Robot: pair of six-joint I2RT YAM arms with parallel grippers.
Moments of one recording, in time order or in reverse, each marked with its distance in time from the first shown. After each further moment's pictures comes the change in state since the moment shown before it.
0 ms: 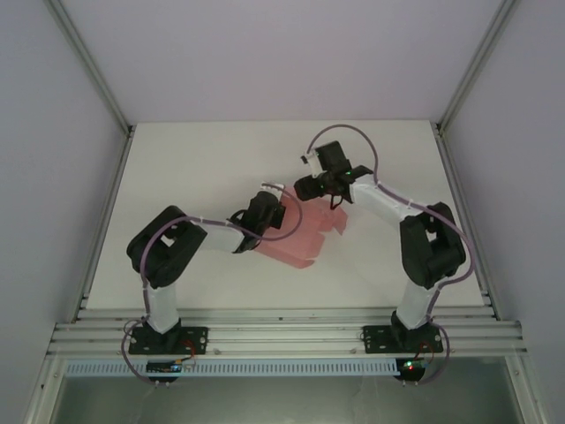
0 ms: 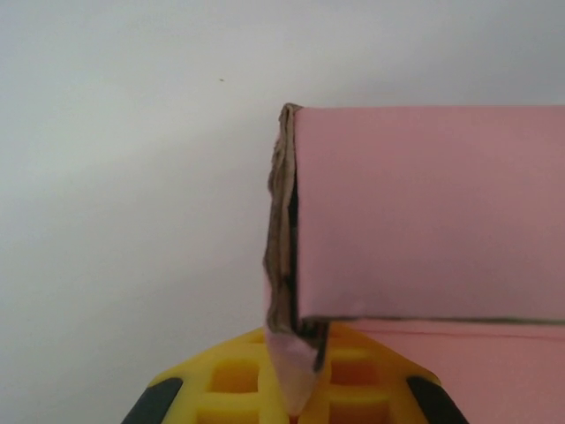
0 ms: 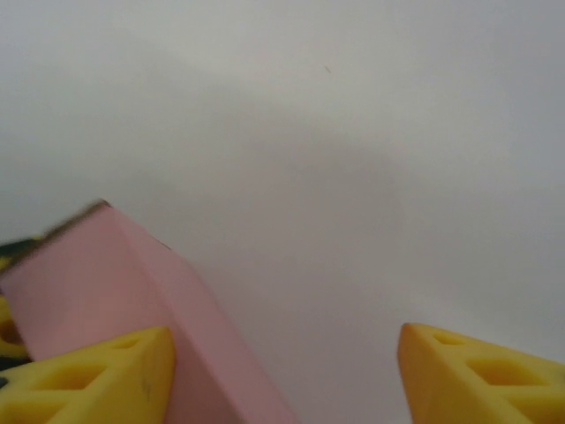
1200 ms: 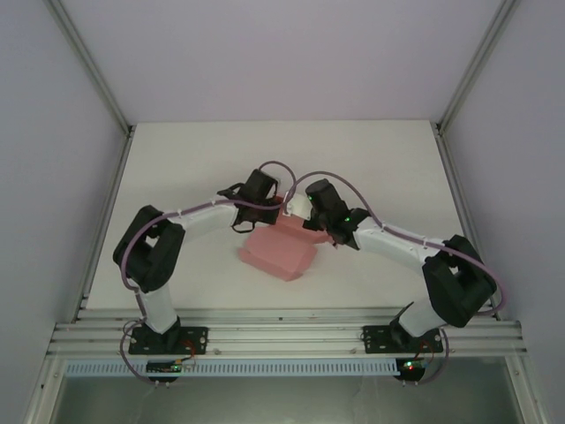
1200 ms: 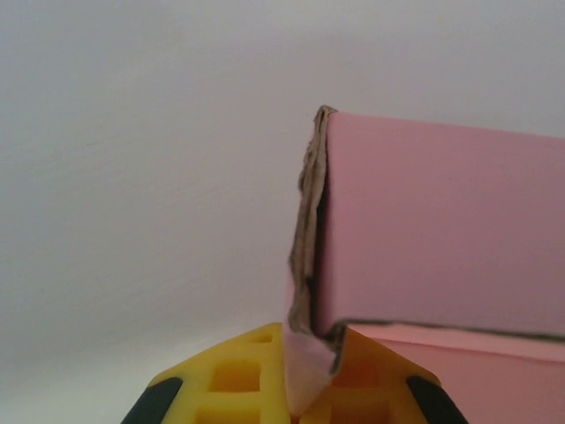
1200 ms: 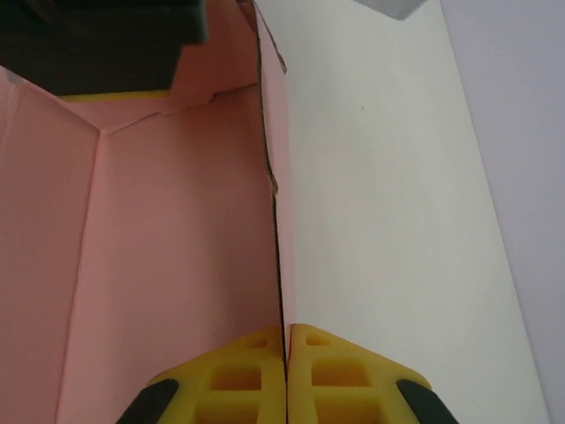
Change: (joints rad) left arm 0.074 -0.066 0.285 -0.752 0.262 -0.164; right arm 0.242 -0.263 -0.390 0.291 0.287 -0.766
